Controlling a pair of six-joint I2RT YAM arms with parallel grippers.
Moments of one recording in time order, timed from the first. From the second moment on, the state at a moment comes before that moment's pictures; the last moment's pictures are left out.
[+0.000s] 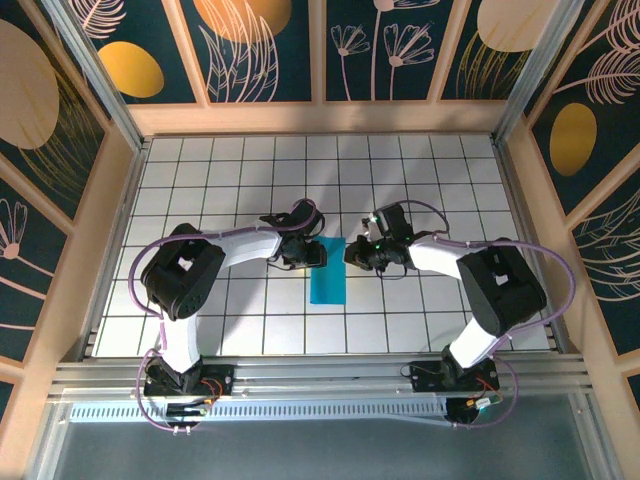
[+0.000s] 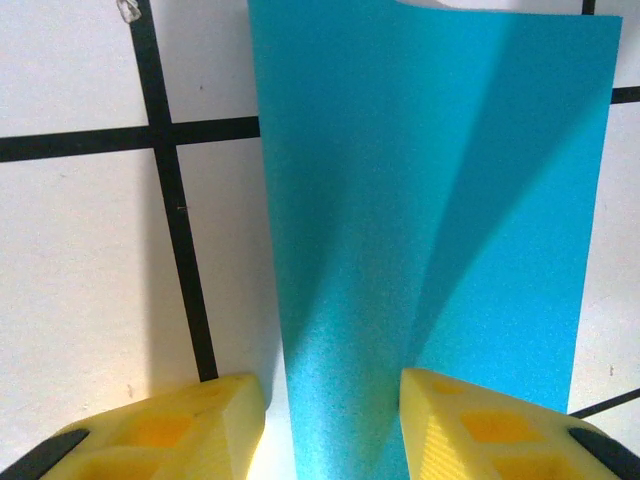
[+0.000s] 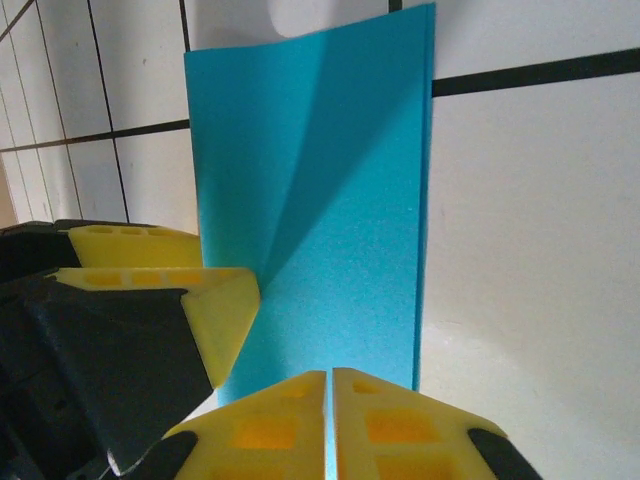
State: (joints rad) left arm -0.71 1.91 1.17 -0.45 0.15 -0.71; right arm 0.50 1.64 0.77 -0.08 -0.54 0.73
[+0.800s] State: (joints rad) left arm -0.71 1.92 1.17 -0.46 0.15 -0.71; right arm 0.53 1.76 0.80 -0.08 -0.55 0.73
